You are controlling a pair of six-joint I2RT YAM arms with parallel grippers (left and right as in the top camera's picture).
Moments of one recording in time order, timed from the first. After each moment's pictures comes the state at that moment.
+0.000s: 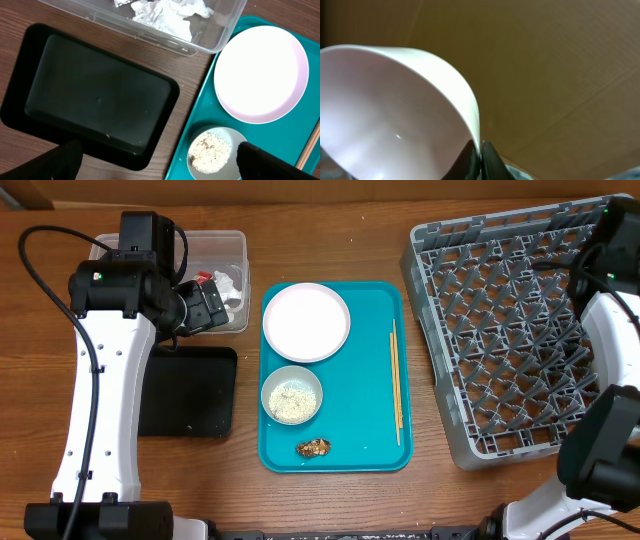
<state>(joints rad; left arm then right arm) -0.03 1.61 1.72 -1.35 -0.05 -0.41 -0.28 1.84 1.45 -0.14 1.11 -0.05</state>
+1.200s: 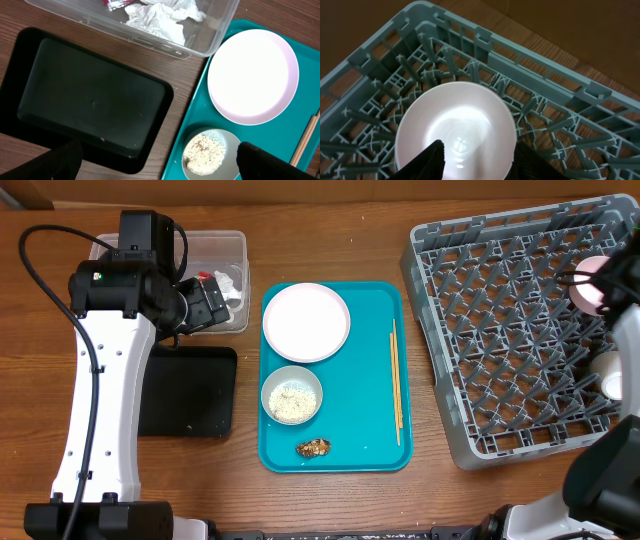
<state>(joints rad) -0.03 1.61 1.72 -1.33 -0.03 -0.41 -0.42 1.73 1.45 -0.49 0.30 0.34</state>
